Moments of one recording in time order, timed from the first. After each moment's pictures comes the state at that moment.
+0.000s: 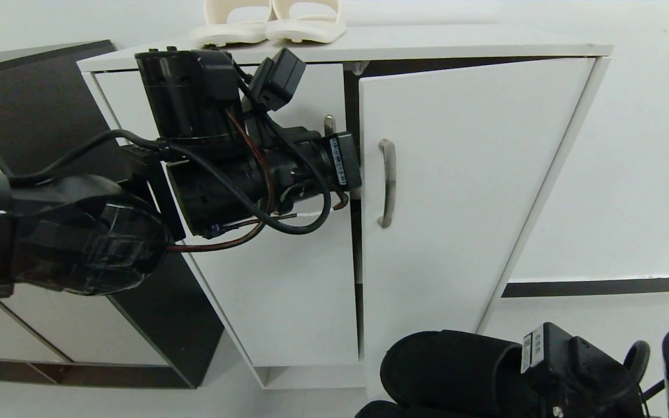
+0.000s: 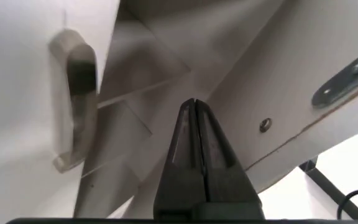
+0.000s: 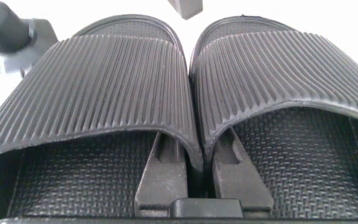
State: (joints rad) left arm -0.65 1.70 -1.22 -0.51 -0.23 -0.28; right arm 1.01 1.36 -0.44 -0.49 0.06 0.00
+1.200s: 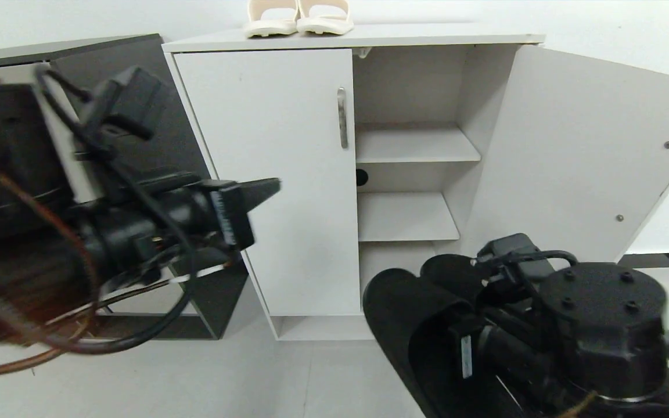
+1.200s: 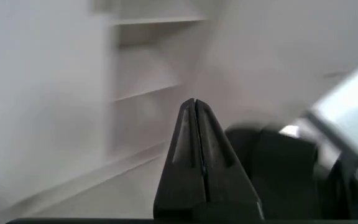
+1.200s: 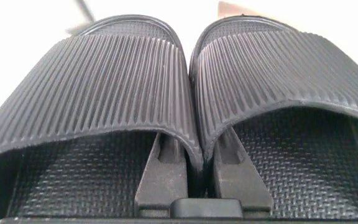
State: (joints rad) left arm -0.62 1.32 -0.83 -0.45 0.09 -0.14; right arm 0.99 1.59 -0.67 -0.56 -0.61 0.25
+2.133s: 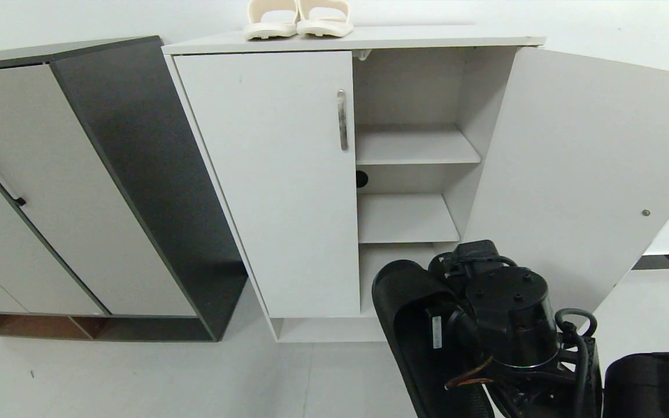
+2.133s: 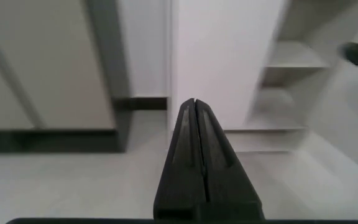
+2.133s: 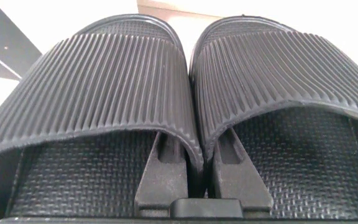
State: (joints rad) left arm 0.00 0.03 -0.02 -0.03 -0.03 -0.02; right arm 0.92 1.79 -0.70 -0.71 -0.73 0.25
